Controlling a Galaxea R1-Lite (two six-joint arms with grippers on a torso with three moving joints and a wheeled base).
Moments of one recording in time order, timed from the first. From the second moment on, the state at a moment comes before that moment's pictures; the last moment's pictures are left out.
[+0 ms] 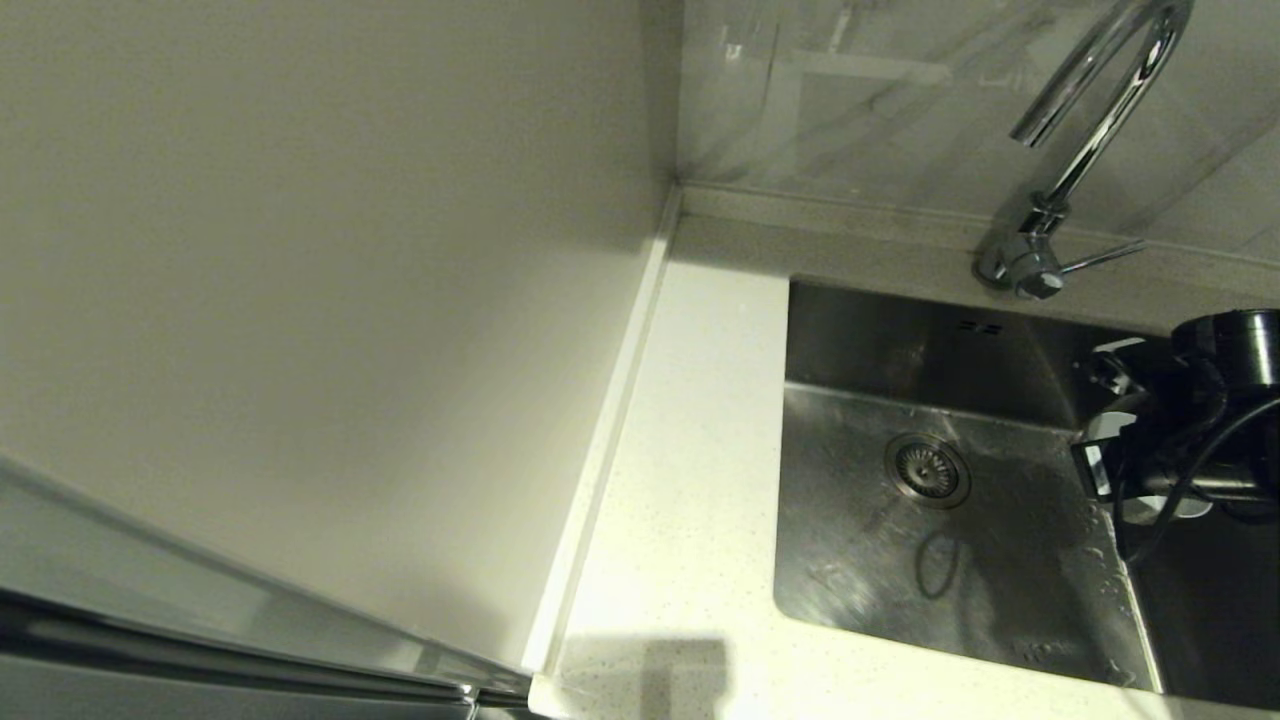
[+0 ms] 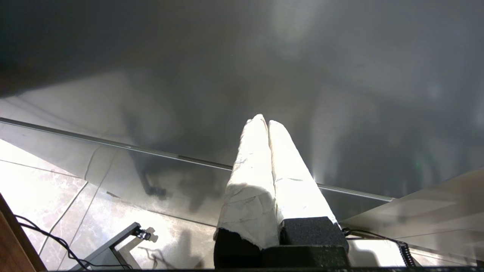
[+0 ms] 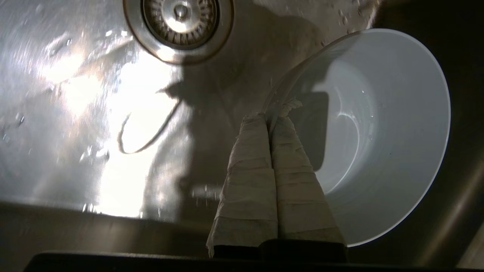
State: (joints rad) left arm 0.00 0.00 0.00 0.00 0.01 -0.02; right arm -0.15 1.76 -0.95 -0.14 -0.11 -0.25
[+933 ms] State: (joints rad) left arm 0.00 0.00 0.00 0.00 0.01 -0.02; right arm -0.12 2.17 -1.08 -0.42 -0.17 -0.20
